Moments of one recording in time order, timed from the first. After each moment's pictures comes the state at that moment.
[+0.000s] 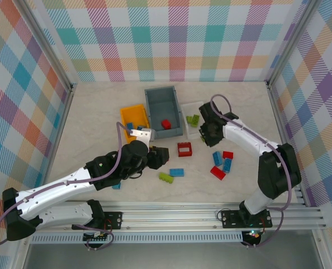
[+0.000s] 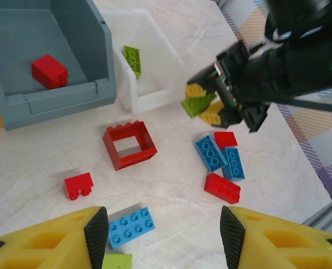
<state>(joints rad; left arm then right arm) -1.07 1.01 0.92 -0.45 -0.32 -0.72 0.47 1.61 1.22 -0.77 0.11 1.48</state>
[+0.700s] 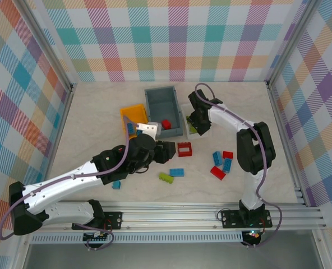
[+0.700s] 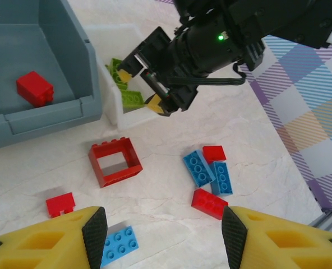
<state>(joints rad) -1.07 1.12 1.04 -0.44 -0.31 -0.71 0.46 1.96 1.54 -0.79 0.06 1.30</state>
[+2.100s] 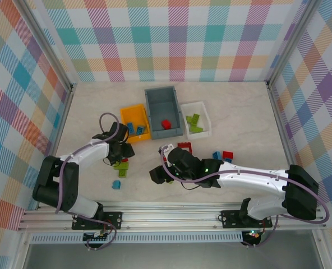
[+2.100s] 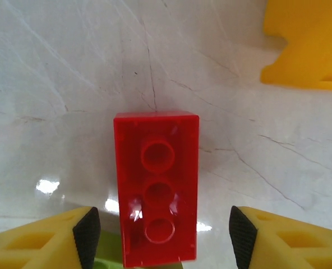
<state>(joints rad) -0.31 1.49 0.81 -0.59 -0.06 -0.70 1.17 1.31 0.86 -0.23 0.04 0.56</state>
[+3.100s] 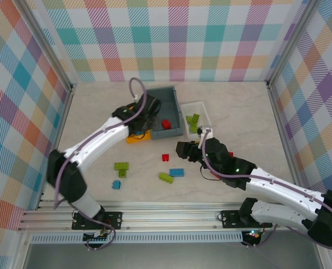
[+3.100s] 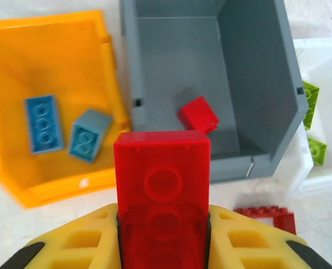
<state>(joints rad) -0.65 1.68 1.53 -0.82 -0.30 -0.65 0.95 0.96 0.72 -0.18 0.27 0.73</state>
